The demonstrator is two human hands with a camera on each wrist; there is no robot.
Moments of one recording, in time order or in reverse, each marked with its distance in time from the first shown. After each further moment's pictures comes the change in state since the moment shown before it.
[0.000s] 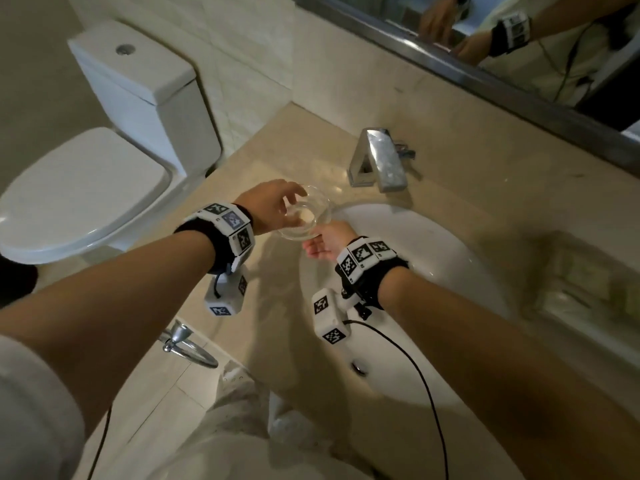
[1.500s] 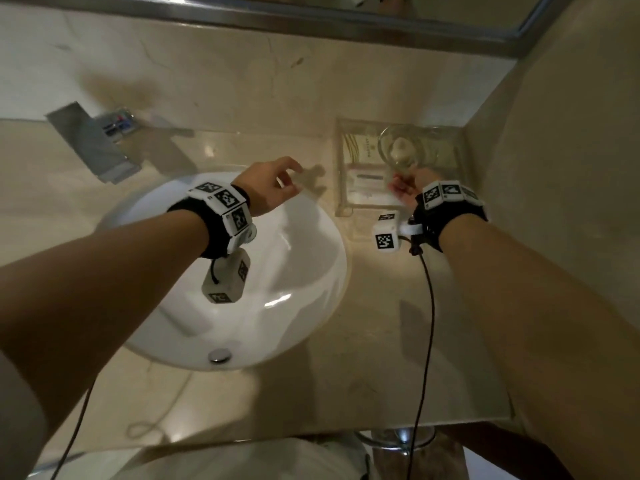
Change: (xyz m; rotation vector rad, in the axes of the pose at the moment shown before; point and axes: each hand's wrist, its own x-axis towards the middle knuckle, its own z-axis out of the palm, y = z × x) left_hand 0.075 0.290 0.169 0.005 -0.321 0.419; right_hand -0.104 0.147 -0.414 0.937 0.777 -0.076
